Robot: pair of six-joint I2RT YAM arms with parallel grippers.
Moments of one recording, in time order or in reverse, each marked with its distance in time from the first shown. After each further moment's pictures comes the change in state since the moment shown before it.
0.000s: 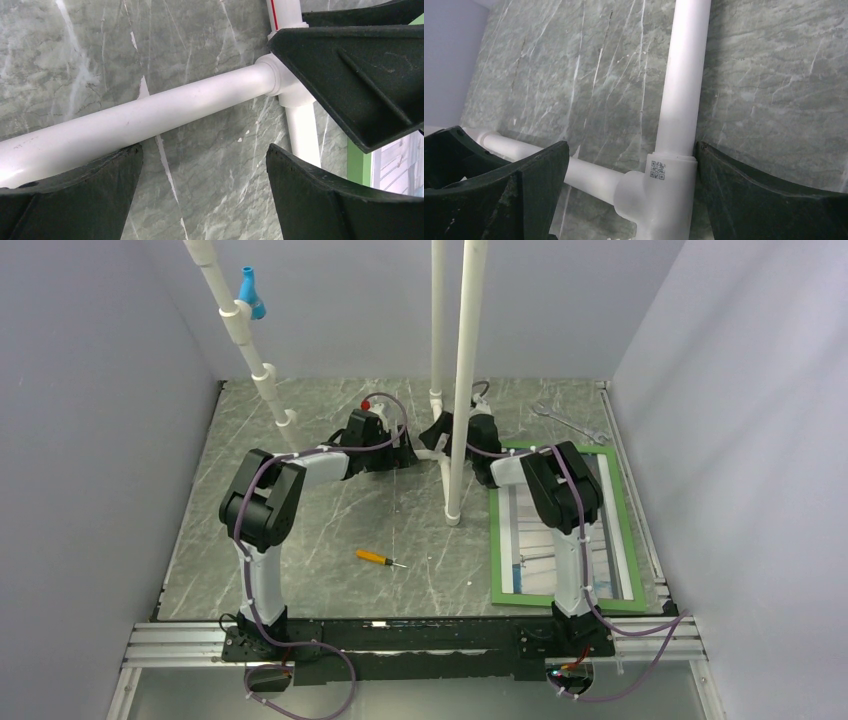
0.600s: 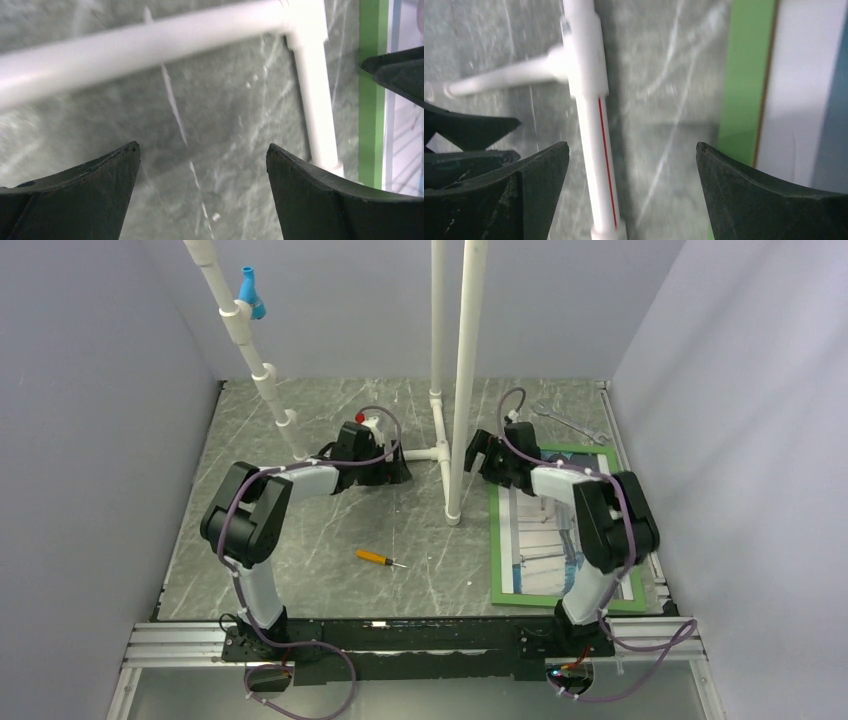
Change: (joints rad) left arm 0.004 -0.127 -0.162 0.021 0.024 0.044; right arm -0.137 -0.340 -0.207 -0.445 -0.081 -0.013
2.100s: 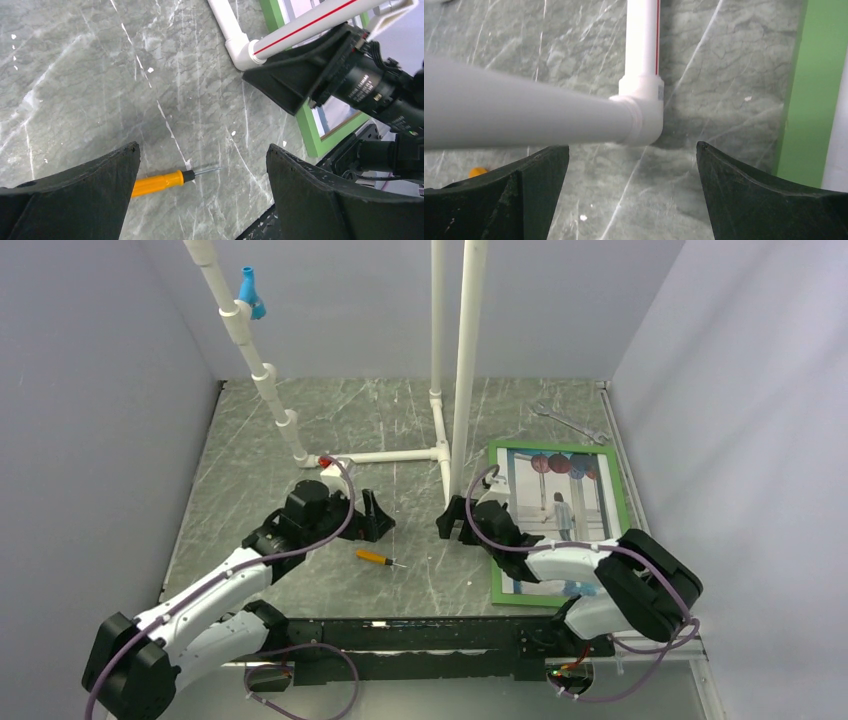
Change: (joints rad) left arm -0.172 -0.923 -0.529 -0.175 -0.057 -0.053; right arm 0.510 -0.467 -0.586 0.222 0.538 0.097
